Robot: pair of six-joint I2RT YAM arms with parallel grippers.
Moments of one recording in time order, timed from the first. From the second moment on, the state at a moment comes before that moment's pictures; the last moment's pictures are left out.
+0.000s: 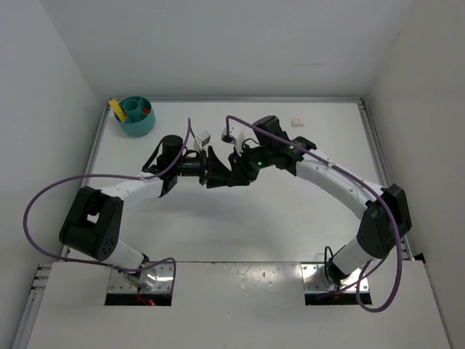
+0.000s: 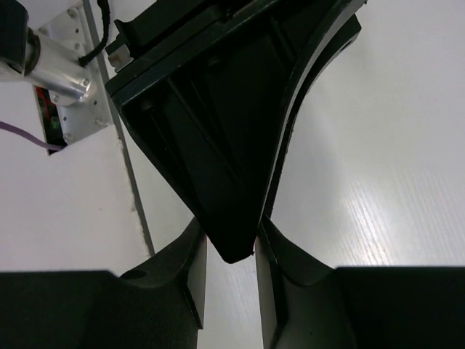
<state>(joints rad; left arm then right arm) -0.38 1.49 0.77 0.37 1.01 -1.16 0.65 1.57 1.29 -0.53 -0.60 -0.20</state>
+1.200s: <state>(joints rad) -0.15 1.67 1.56 -0.45 0.57 -0.33 0.56 1.46 1.26 -0.39 -0.21 -0.20</state>
